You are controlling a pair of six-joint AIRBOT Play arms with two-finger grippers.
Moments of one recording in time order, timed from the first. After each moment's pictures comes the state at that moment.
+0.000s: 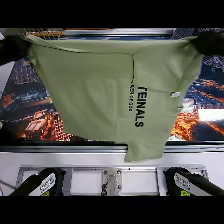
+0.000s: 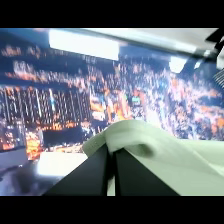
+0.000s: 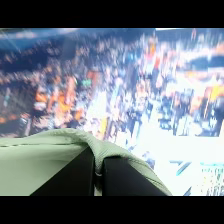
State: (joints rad) left arm 0.15 -1.13 1.50 1.03 -0.93 -1.46; right arm -0.14 -1.21 1.64 -1.12 1.02 1.47
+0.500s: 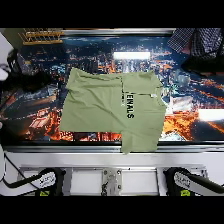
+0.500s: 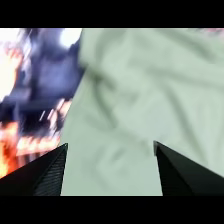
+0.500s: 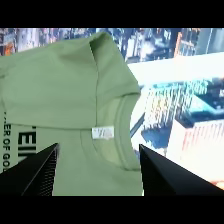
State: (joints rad) left arm 0.27 -1.31 1.22 1.16 -1.07 -1.53; right arm -0.22 -1.24 1.44 -1.22 1.08 1.47
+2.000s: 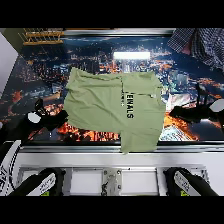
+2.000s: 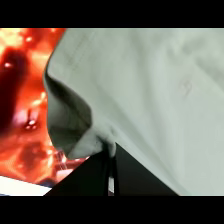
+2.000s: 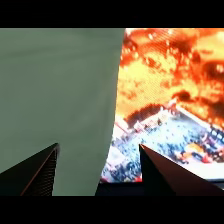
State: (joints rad) left arm 0.14 -1.13 0.57 1.08 -0.73 -1.69; right arm -0.31 -1.05 0.77 -1.21 1.11 1.45
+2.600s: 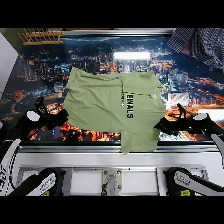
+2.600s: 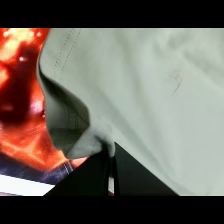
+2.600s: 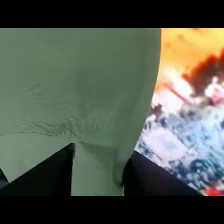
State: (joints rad) left arm 0.14 -1.13 0.59 1.08 -0.76 -1.66; right arm -0.32 -1.29 0.57 -0.85 1.00 1.20
